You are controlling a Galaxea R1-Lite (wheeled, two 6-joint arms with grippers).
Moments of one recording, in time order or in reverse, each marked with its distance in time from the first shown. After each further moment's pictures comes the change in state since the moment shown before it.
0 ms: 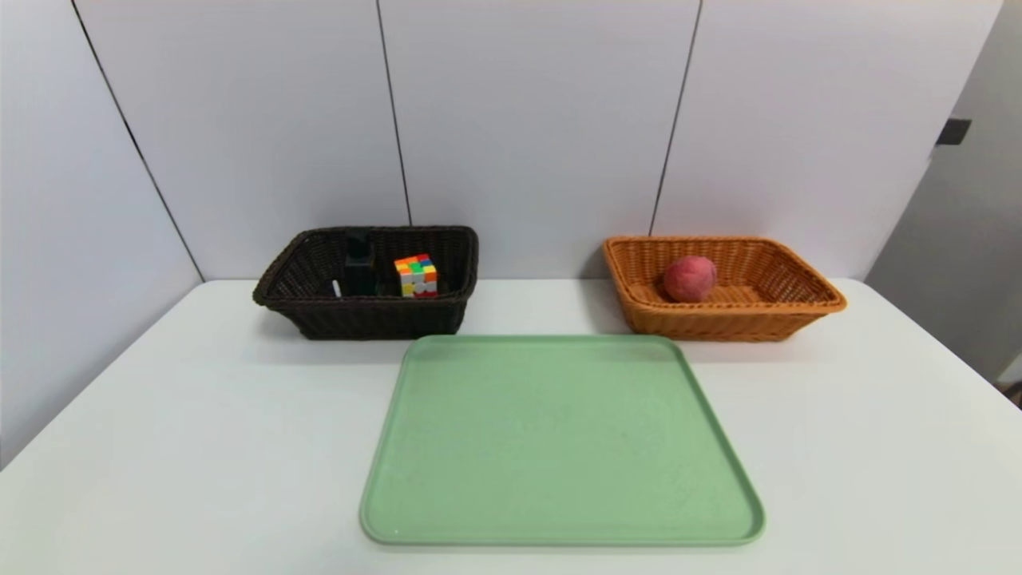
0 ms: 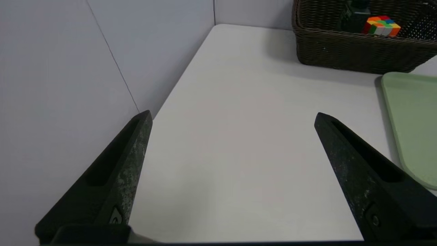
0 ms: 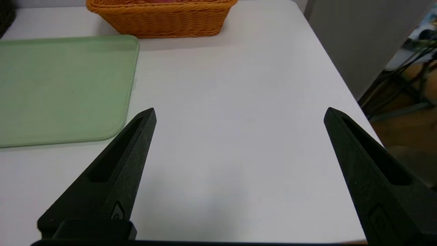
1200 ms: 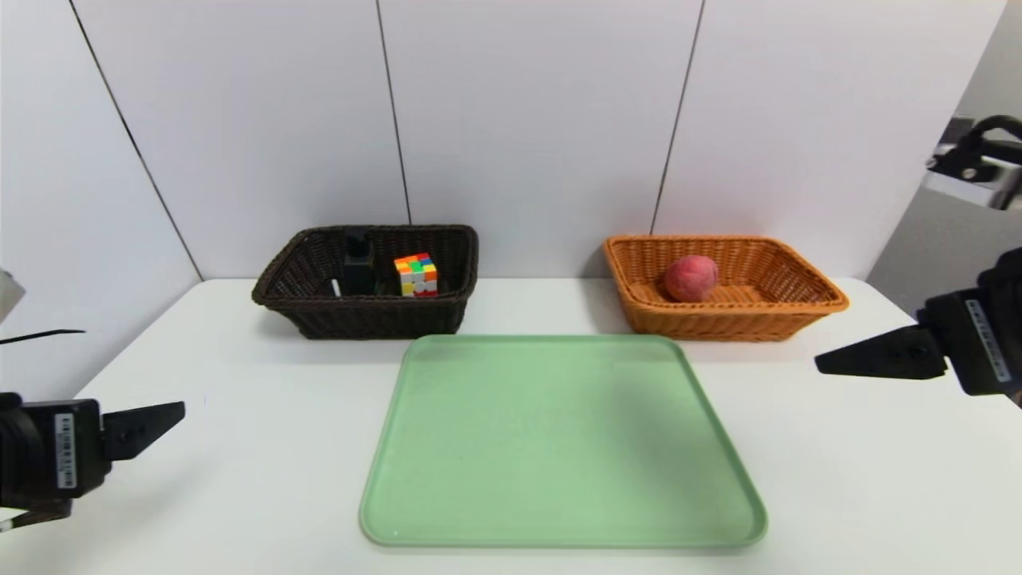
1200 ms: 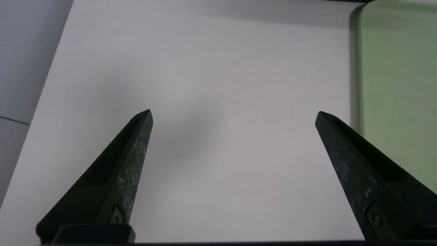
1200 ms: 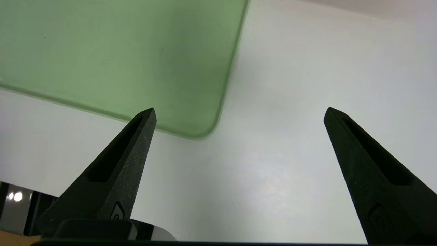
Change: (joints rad) left arm -0.220 0.696 -0.023 -0.209 -0.009 -0.232; right arm 0.351 1.036 -0.713 0.297 0.094 0.128
